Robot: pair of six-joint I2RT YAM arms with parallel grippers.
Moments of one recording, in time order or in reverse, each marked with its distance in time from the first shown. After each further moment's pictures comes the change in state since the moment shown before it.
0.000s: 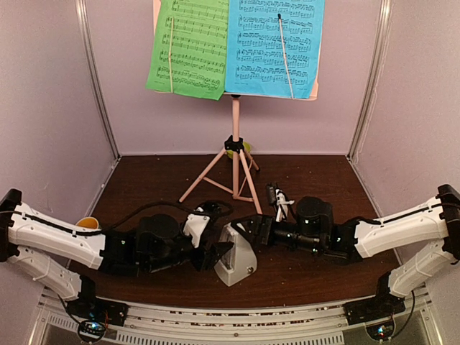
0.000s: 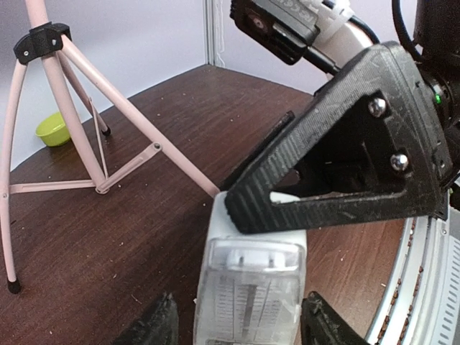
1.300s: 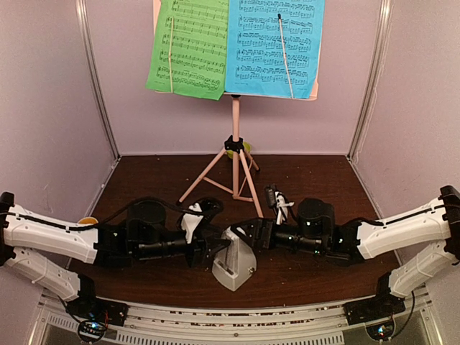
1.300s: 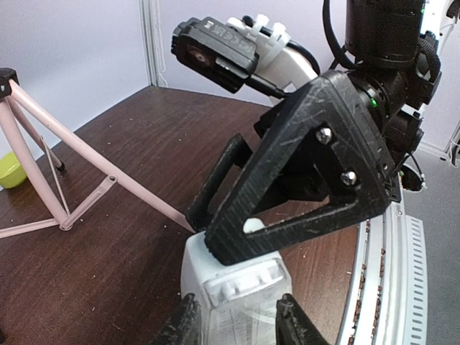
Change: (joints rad) left arm 0.111 -0.076 -0.042 0.048 0.352 0.116; right arm 0.014 -0.022 -0.008 -0.021 -0.019 -0.020
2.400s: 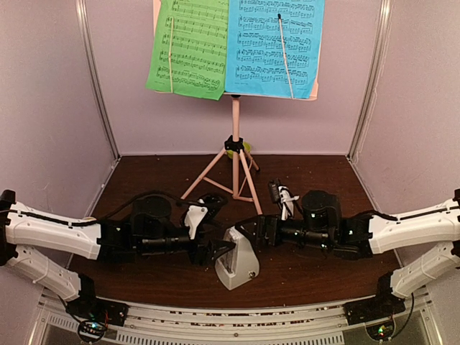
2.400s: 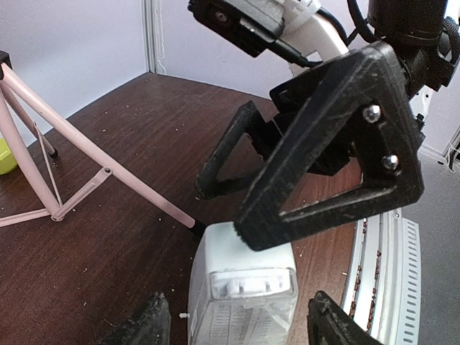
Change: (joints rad) left arm 0.026 0.024 0.047 -0.059 0.024 -0.037; right arm 0.002 -0.104 0.056 -0.217 0.008 -0.086
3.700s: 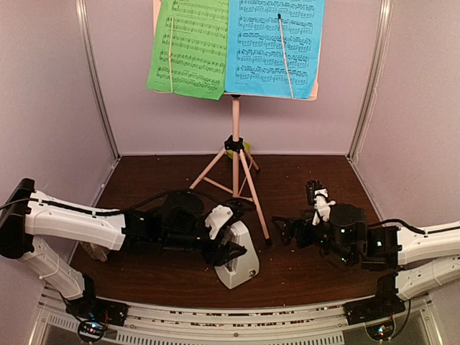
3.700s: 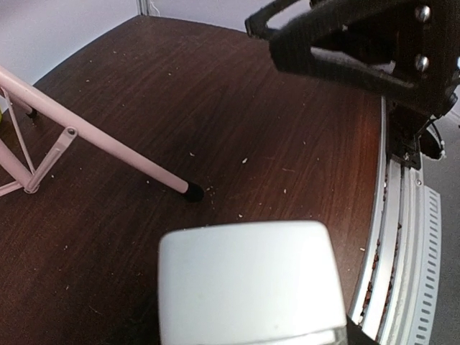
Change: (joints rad) left arm 0.003 0.197 0.193 -0.206 0.020 -0.005; right arm 0.042 -0.274 -0.178 -0.124 0.488 -0.213
